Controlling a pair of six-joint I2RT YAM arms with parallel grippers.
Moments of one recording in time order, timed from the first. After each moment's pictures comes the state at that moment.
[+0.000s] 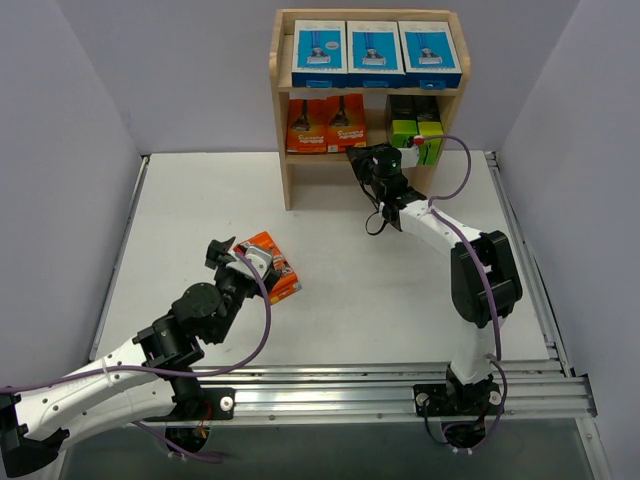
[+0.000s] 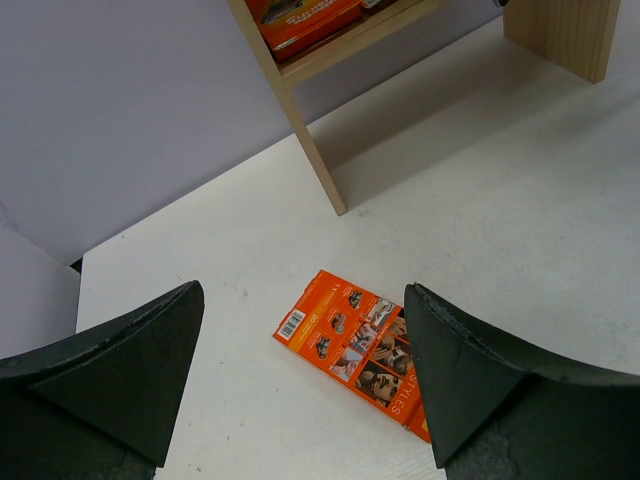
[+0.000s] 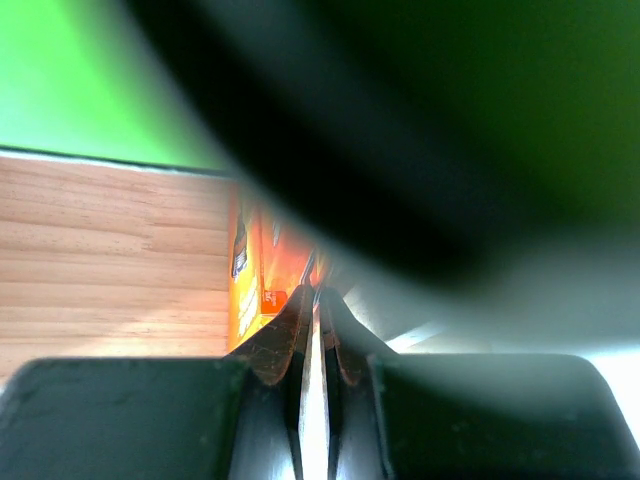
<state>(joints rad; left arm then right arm) -1.06 0.70 0.65 0.03 -0.71 0.32 0.40 1.88 1.36 0.35 0.21 1.29</state>
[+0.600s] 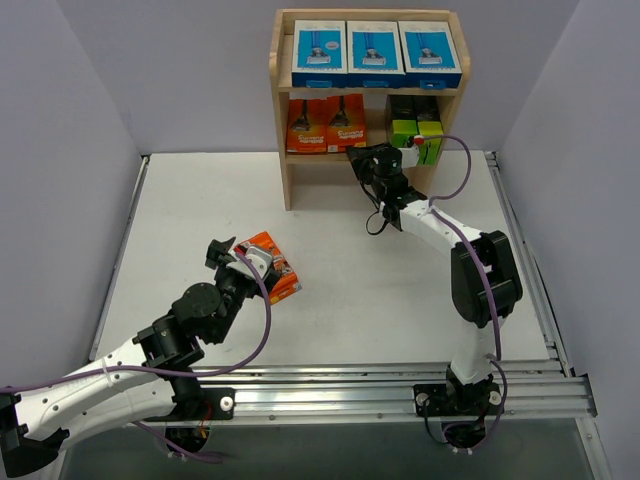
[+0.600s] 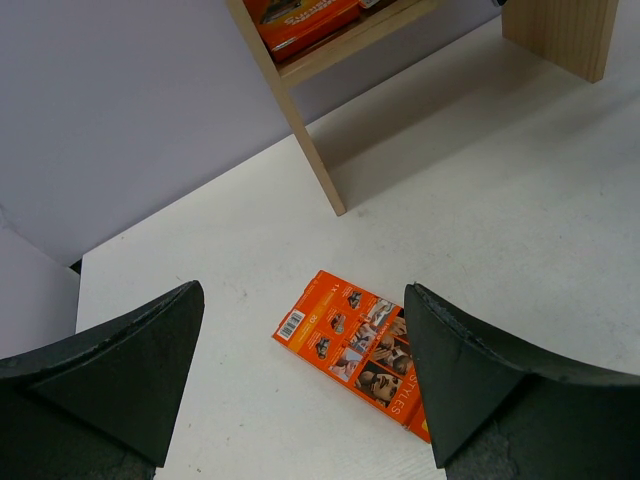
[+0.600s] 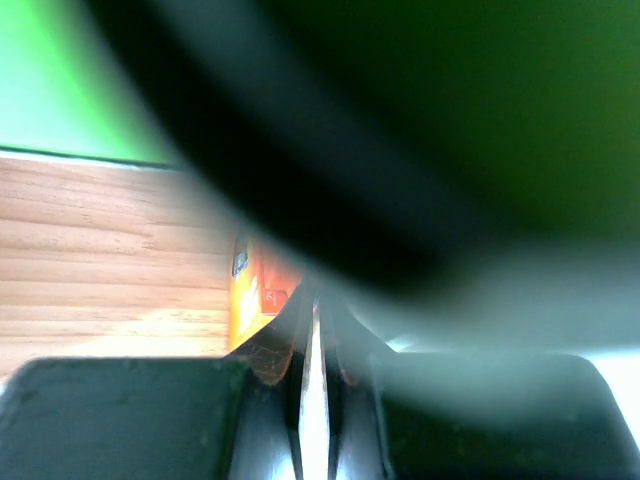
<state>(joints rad) -1.06 0.70 0.65 0.03 -0.71 0.33 0.40 1.88 1.36 0.35 0.20 1.29</state>
